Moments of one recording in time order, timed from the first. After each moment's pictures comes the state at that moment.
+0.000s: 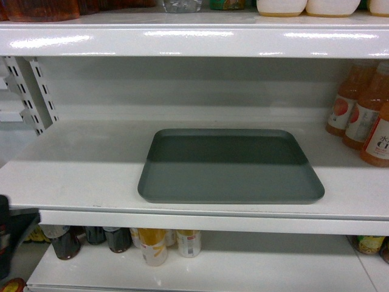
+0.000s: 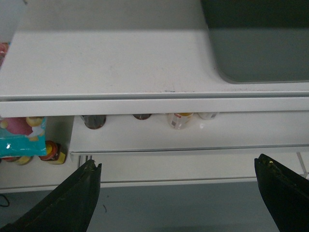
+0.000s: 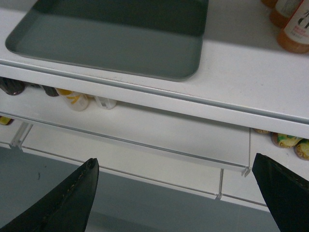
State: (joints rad) left arm -0.08 1.26 0.32 0.33 -0.02 -0.04; right arm 0.12 1.08 0.26 0.24 -0.09 -0.04
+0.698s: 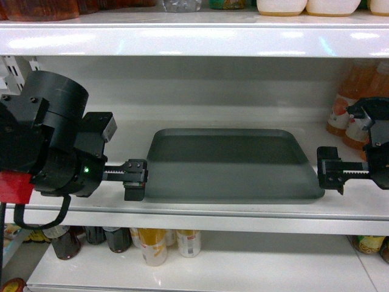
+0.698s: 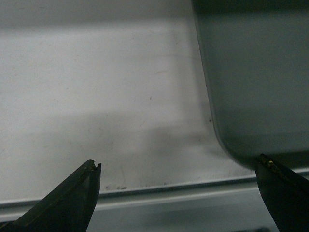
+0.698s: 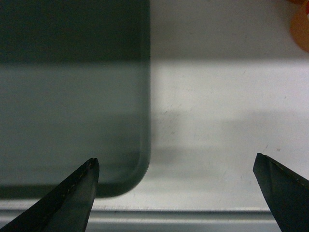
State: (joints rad) left arm -0.19 2.10 1.05 0.20 -0.04 -0.09; right arm 0.05 2.06 1.03 0.25 0.00 0.08
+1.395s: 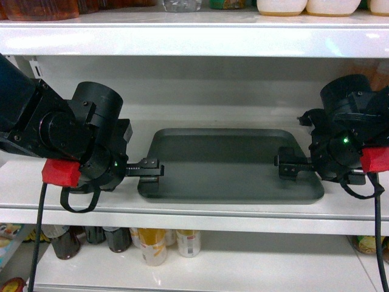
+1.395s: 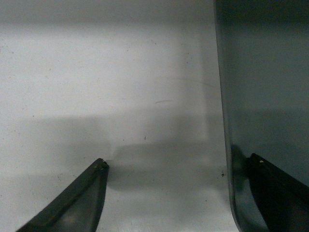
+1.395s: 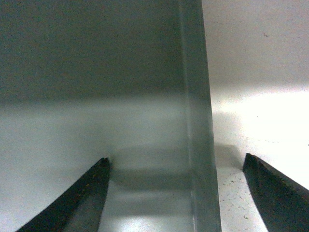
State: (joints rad) left arm -0.21 2.30 1.31 0.05 -0.09 -0.18; right arm 0.11 2.41 1.50 -0.02 0.03 0.18
